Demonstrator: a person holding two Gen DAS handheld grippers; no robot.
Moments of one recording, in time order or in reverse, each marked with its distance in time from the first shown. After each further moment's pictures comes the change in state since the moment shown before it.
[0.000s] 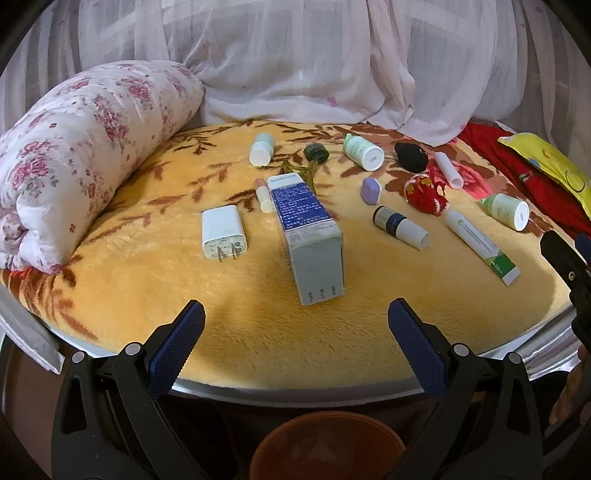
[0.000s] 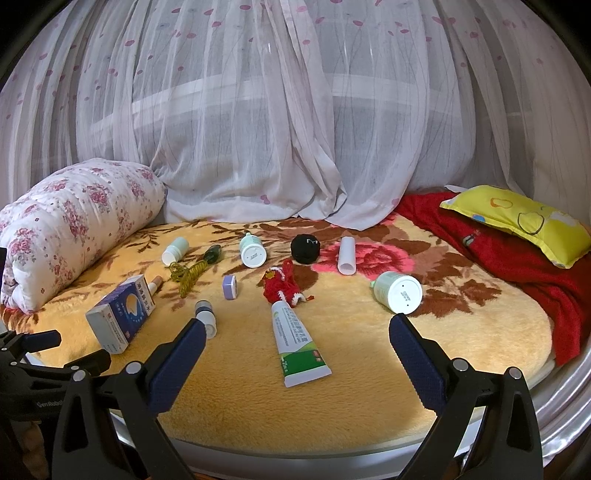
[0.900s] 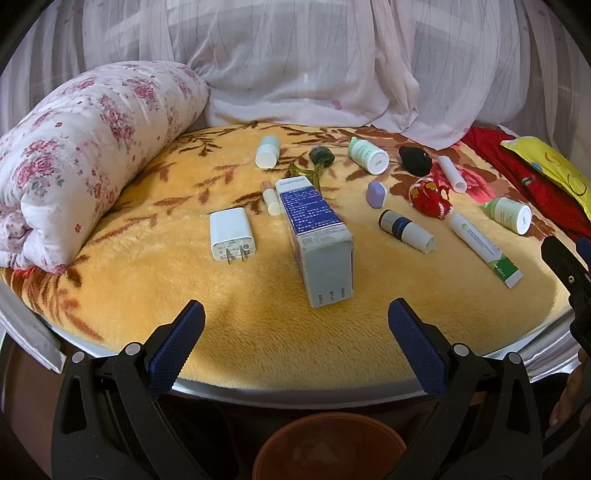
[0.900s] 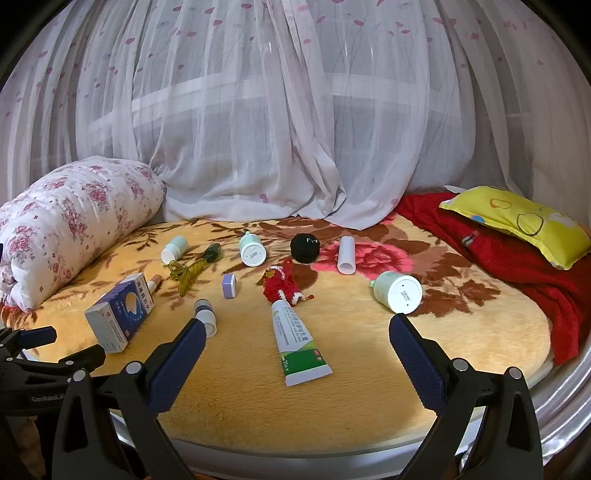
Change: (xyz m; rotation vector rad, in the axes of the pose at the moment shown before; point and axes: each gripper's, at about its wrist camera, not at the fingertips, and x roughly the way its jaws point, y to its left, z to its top) left arm -0.003 0.009 0.002 -0.002 -0.004 0.003; right arm -0.001 0.004 0.001 -0.005 0.004 -0.001
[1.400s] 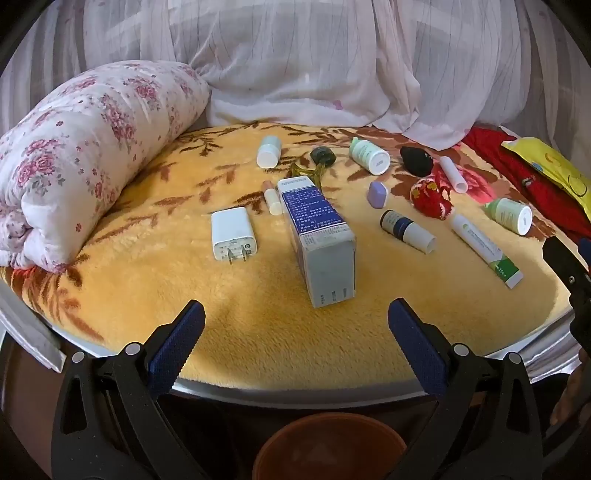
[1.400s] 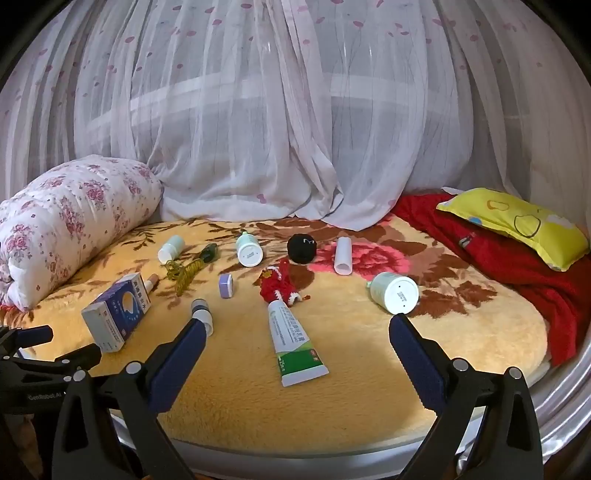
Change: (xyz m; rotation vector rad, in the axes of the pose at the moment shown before) left arm 0.000 0.000 0.000 0.009 0.009 0.003; right arm 0.001 -0.003 0.001 0.003 0.002 0.003
